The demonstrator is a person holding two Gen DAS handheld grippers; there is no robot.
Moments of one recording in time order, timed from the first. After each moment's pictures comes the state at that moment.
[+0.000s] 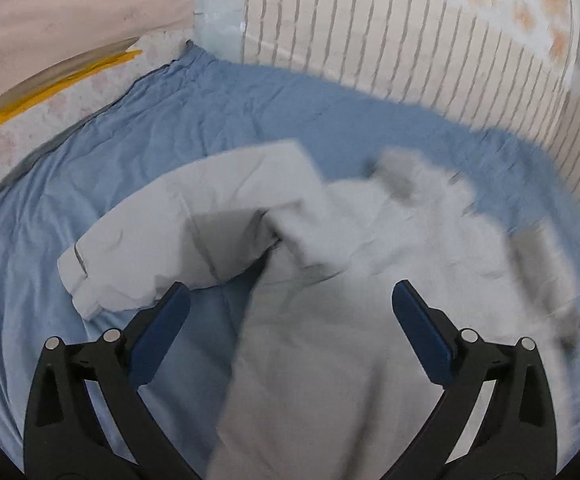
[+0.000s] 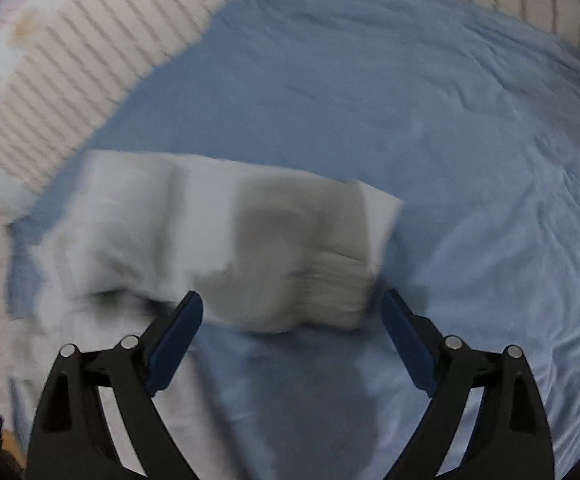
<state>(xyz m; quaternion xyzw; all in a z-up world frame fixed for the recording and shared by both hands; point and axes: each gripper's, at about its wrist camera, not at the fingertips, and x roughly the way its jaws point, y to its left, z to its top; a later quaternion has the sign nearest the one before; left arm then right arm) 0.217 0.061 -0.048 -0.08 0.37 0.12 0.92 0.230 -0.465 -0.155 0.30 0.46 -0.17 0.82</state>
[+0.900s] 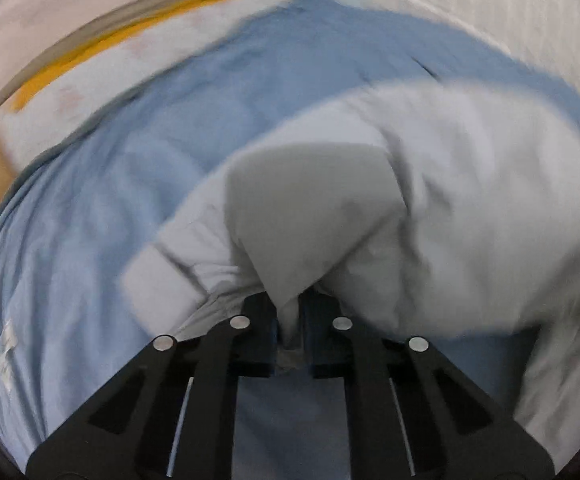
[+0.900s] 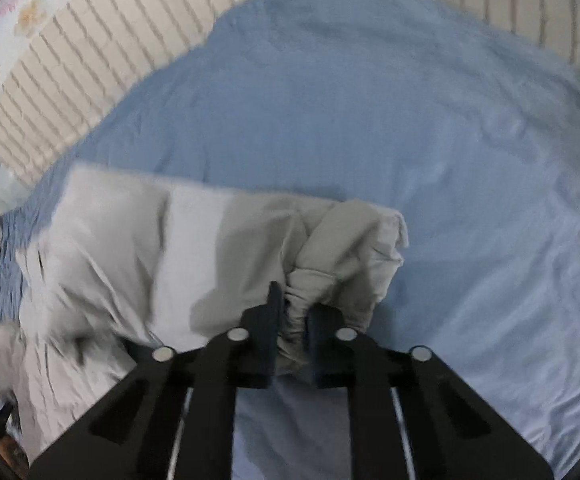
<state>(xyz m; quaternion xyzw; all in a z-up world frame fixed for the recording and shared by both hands) 0.258 0.221 -0.127 -0.09 0.42 0.33 0.84 0.241 -0.483 -0.109 0.25 0.38 -0.21 0.87</state>
